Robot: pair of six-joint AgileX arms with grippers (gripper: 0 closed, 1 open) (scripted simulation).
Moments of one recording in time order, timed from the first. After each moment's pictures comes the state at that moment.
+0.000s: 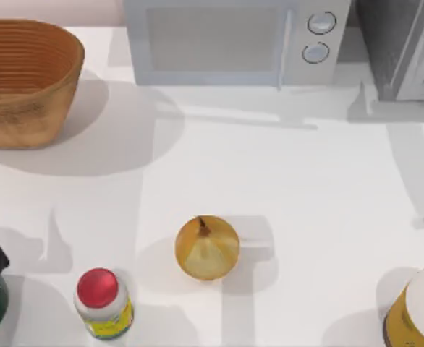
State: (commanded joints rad) left arm 0.00 0.00 0.00 0.00 0.00 0.00; right arm 0.16 1.10 1.42 -0.35 0.15 0.01
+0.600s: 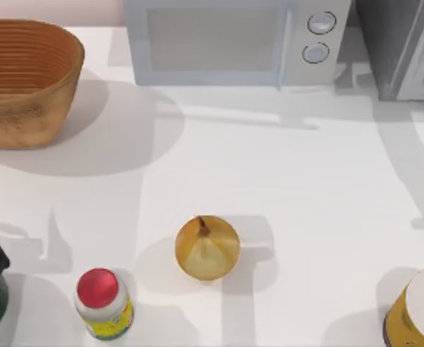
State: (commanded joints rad) left arm 0.00 0.00 0.00 0.00 0.00 0.00; right arm 0.18 1.33 1.74 -0.42 0.20 0.02
